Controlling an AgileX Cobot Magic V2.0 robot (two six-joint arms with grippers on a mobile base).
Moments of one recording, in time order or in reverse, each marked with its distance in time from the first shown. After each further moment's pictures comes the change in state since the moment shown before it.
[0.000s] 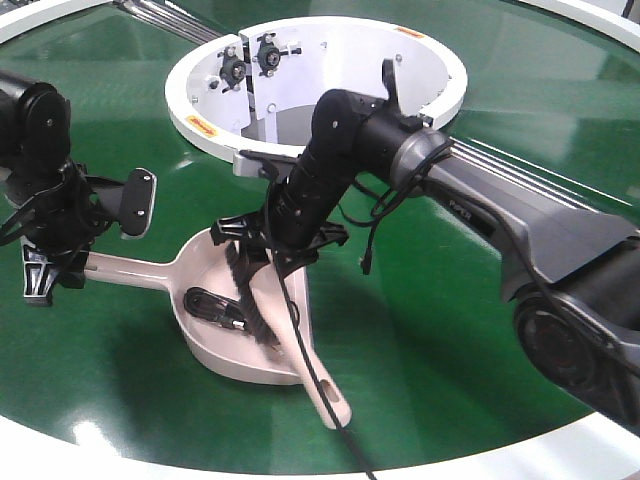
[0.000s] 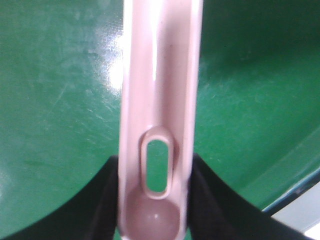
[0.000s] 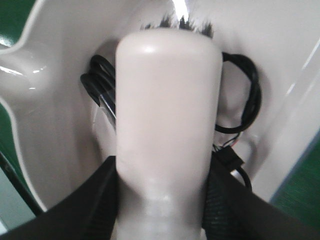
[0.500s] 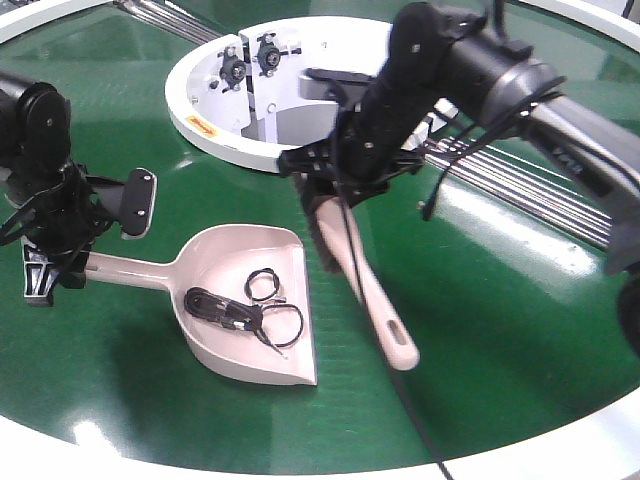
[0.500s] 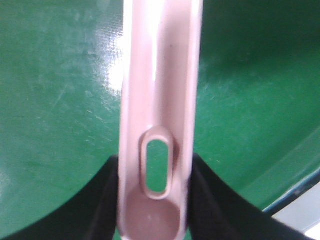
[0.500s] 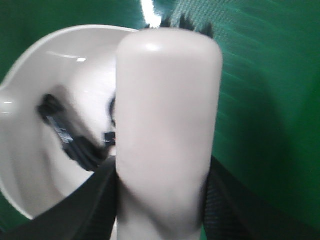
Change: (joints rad) left arm 0.000 0.000 0.000 -0.002 0.000 0.000; right arm -0.117 -0.194 0.053 -0.175 0.001 0.014
